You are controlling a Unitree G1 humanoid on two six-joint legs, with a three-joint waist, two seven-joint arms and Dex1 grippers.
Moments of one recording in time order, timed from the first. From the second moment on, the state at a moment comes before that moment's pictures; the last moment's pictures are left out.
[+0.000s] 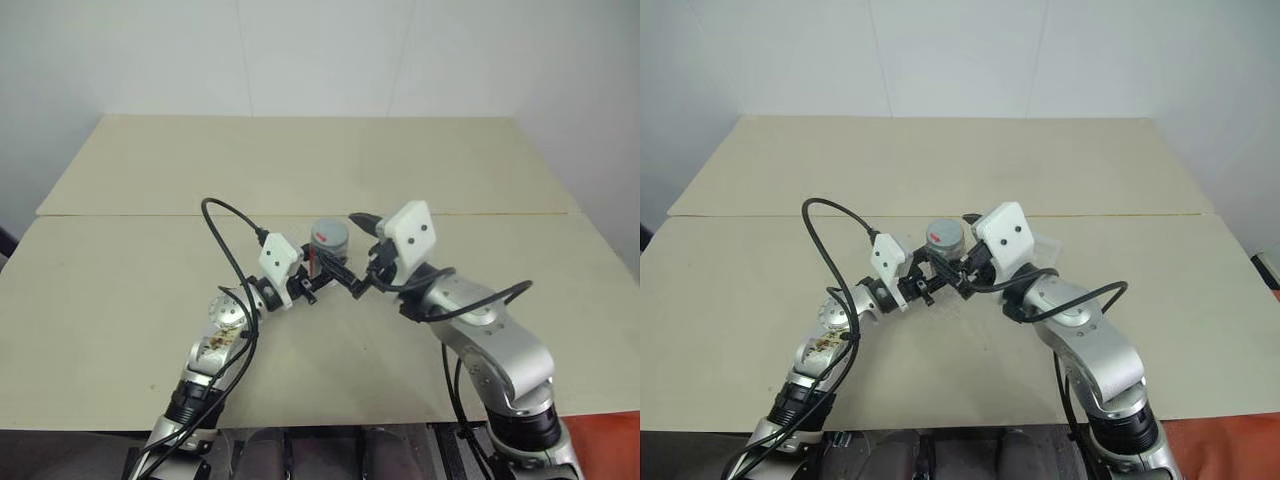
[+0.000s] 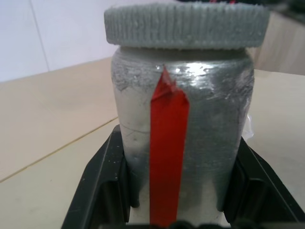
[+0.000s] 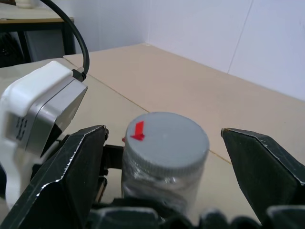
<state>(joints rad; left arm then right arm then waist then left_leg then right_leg) -0.35 0.22 -0.15 -0.03 -0.24 0.09 -0.64 -0.41 -0.32 0.19 -0.62 0.33 0.73 0.31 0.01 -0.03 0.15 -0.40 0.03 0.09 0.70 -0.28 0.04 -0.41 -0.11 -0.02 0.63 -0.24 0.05</state>
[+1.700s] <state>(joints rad) -0.35 0.20 -0.15 -0.02 -0.20 0.03 -0.62 -0.42 -0.23 0.17 -0.55 0.30 0.71 0.34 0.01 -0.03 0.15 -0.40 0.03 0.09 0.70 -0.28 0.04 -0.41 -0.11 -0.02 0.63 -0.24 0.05</state>
